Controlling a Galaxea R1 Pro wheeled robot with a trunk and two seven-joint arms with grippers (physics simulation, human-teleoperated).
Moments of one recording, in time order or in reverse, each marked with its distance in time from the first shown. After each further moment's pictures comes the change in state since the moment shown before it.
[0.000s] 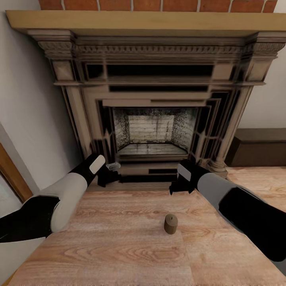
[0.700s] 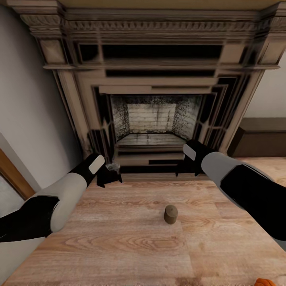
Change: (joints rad) left arm 0.000 0.003 0.008 0.003 -0.001 0.000 0.009; right arm -0.191 0.004 0.000 0.117 -0.002 0.032 0.004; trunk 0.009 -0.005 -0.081
